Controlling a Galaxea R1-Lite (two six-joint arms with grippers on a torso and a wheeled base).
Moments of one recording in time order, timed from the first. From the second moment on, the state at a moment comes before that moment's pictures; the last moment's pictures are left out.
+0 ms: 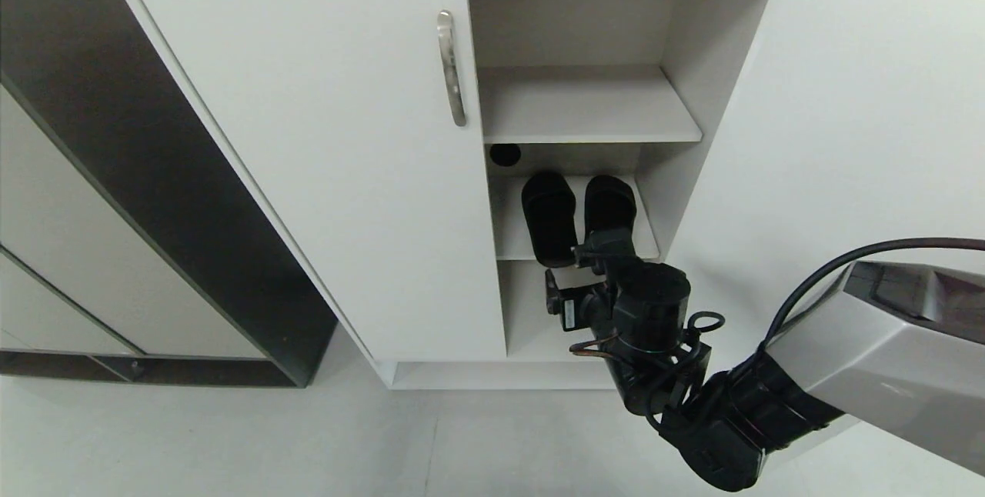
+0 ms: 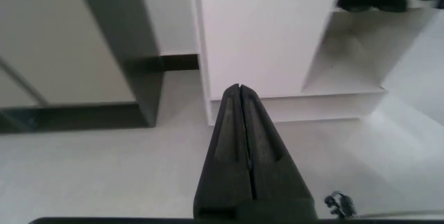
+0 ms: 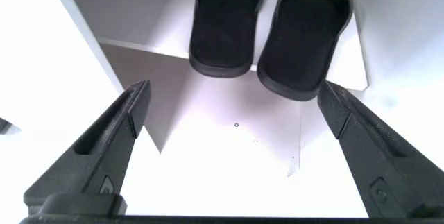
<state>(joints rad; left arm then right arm) 0.00 0.00 0.00 0.00 0.02 0.03 0.78 2.18 -0.97 -1.22 -0.61 -0.06</state>
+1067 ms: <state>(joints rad) 0.00 0.00 0.00 0.00 0.00 0.02 0.78 2.14 -0.92 -1.22 -0.61 -0.06</state>
